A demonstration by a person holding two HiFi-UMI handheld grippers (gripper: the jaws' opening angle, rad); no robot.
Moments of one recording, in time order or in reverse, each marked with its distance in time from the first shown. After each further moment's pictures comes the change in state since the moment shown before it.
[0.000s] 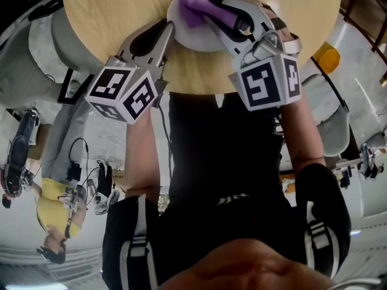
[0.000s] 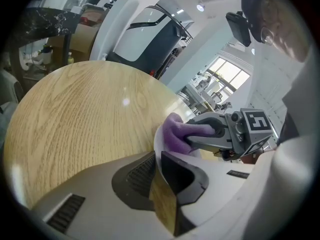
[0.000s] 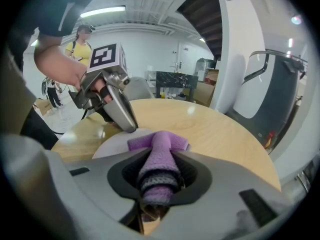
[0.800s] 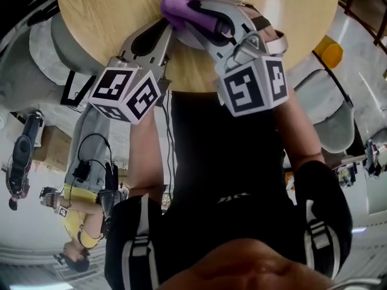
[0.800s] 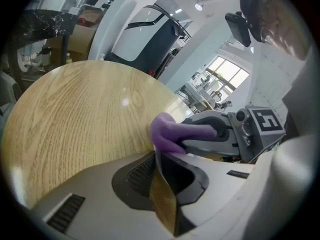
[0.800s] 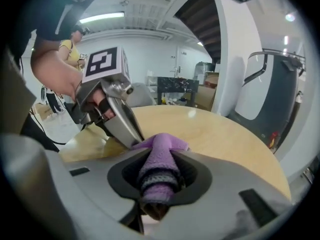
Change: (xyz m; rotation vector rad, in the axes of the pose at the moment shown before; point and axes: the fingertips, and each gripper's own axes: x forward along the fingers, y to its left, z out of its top) left arm 0.007 -0.010 -0.003 0.009 0.001 0.003; right arm 0.004 0.019 0.018 0.034 -0.049 0.008
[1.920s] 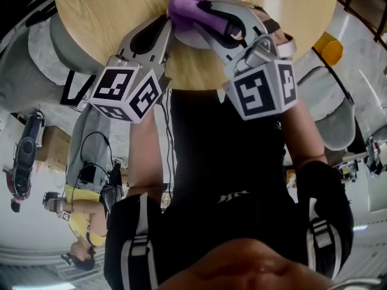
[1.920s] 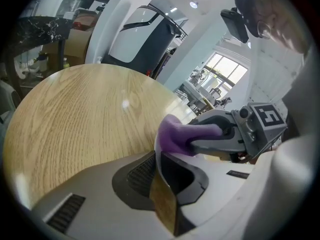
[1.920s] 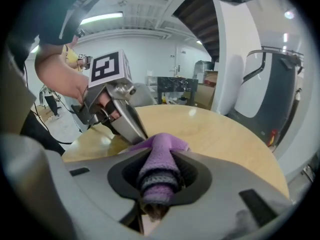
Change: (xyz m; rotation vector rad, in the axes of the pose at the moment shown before) left arm -0.001 0.001 0.005 0.049 0.002 0.013; right arm -0.014 -0.001 -0.006 0.016 0.029 -0.001
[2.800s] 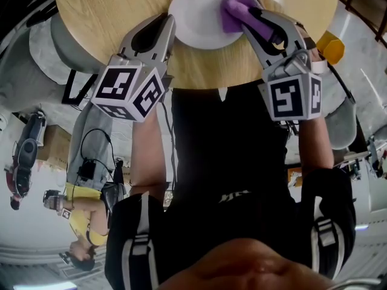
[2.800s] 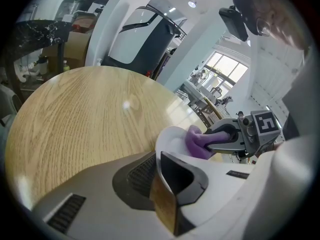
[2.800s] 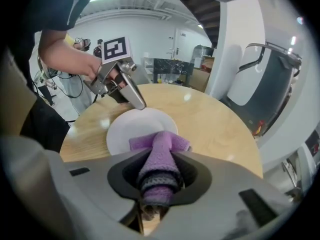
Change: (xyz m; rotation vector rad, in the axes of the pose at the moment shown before) left arm 0.002 0.000 0.004 0.012 -0.003 0.017; right arm -0.053 -0.015 -0.067 -0.012 0.208 -0.045
